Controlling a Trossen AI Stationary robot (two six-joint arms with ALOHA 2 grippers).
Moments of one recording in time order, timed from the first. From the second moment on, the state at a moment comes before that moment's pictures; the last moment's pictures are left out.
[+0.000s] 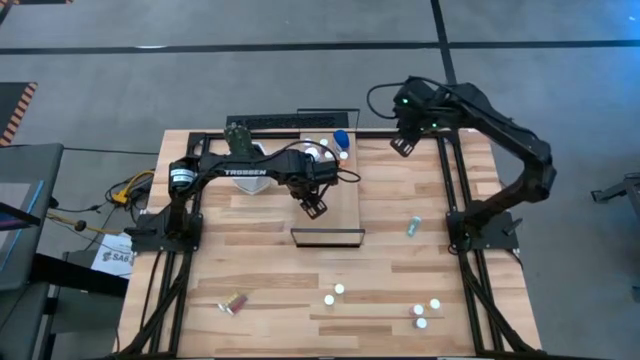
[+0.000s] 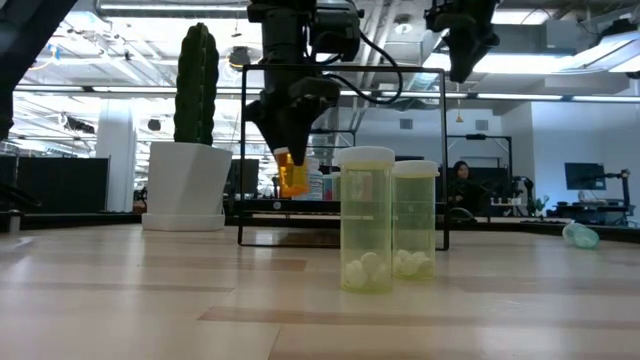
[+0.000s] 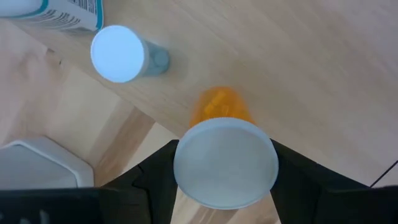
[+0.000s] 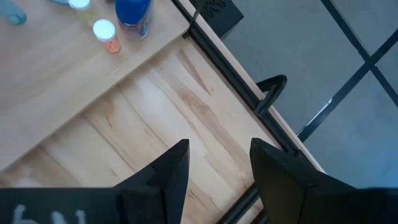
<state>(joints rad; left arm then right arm) 0.17 1.98 1.72 -1.16 -0.12 -0.43 -0.56 1.45 1.71 -1.41 0.29 0.07</state>
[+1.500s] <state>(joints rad) 0.17 2.03 1.90 -1.30 -0.14 -0.40 -0.56 1.39 1.71 -1.47 0.29 0.07</state>
